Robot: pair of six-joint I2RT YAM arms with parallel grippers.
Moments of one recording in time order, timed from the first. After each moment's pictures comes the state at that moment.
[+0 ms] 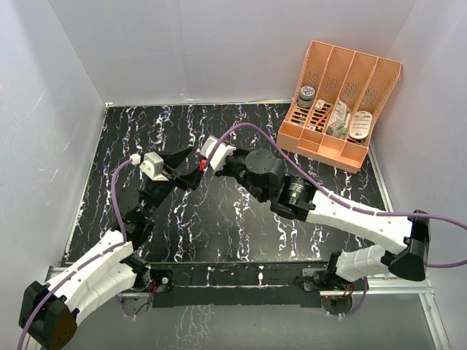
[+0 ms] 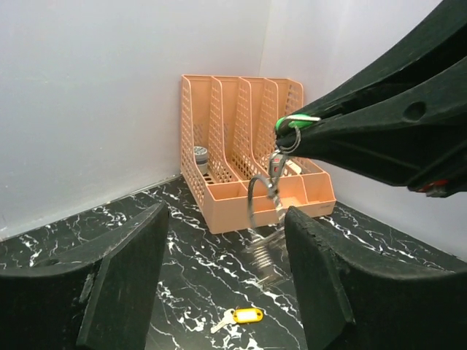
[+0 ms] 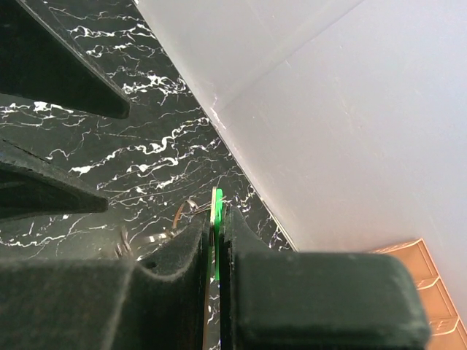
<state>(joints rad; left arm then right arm) -0.56 0.78 0.44 0.72 0.18 -0.17 1.11 1.30 1.26 -0.02 0.43 -0.68</state>
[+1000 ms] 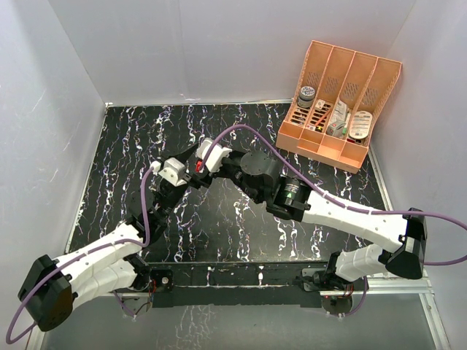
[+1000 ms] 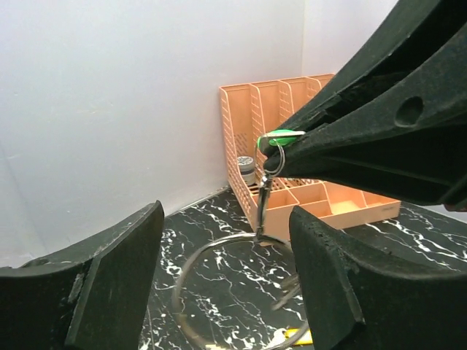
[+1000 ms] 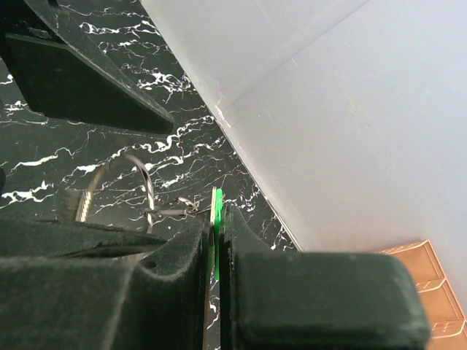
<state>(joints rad) -0.74 0.92 0.44 0.89 -0.04 0.11 1.12 1.33 1.26 0.00 0.45 -0.68</state>
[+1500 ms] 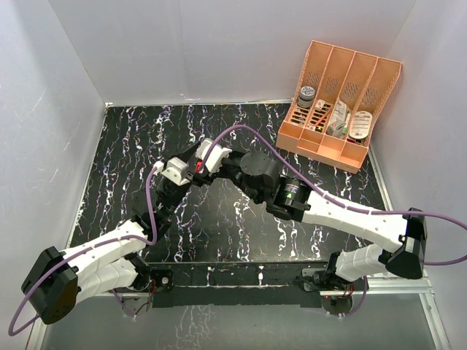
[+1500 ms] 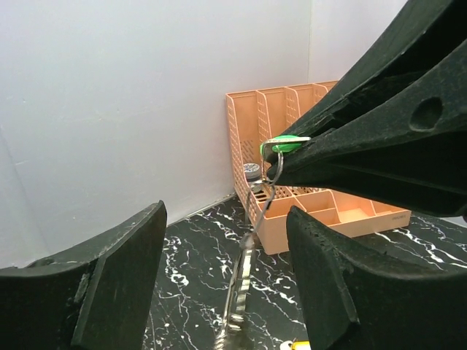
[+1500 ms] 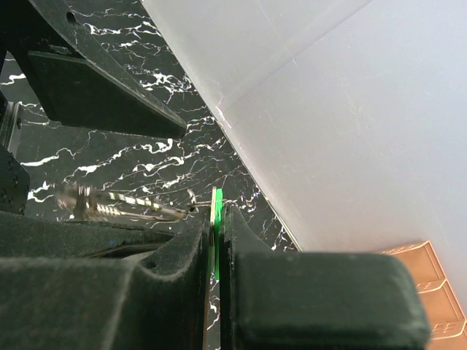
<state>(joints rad) -0.75 0.99 0.44 0.99 -0.07 0.14 1.12 1.33 1.26 0.00 0.45 -0.68</state>
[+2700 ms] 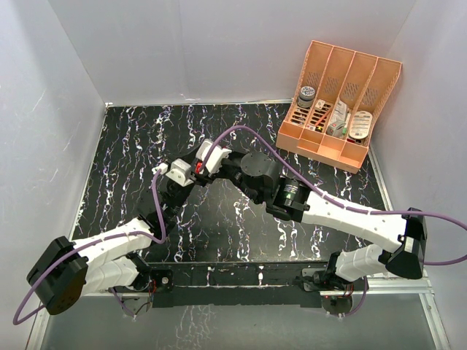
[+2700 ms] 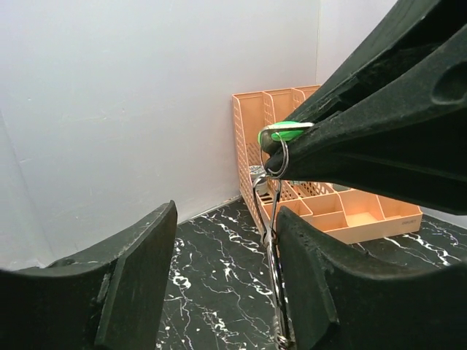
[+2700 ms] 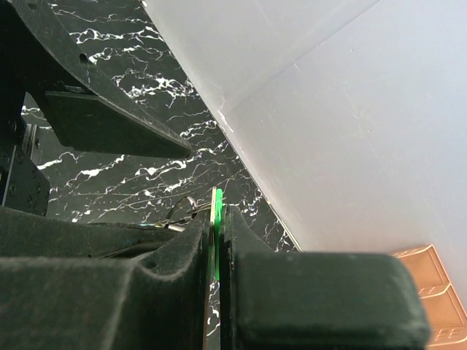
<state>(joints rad) -0.77 1.08 0.42 1.12 -0.11 0.16 1.12 1.33 1.25 0.02 0.43 -0.68</state>
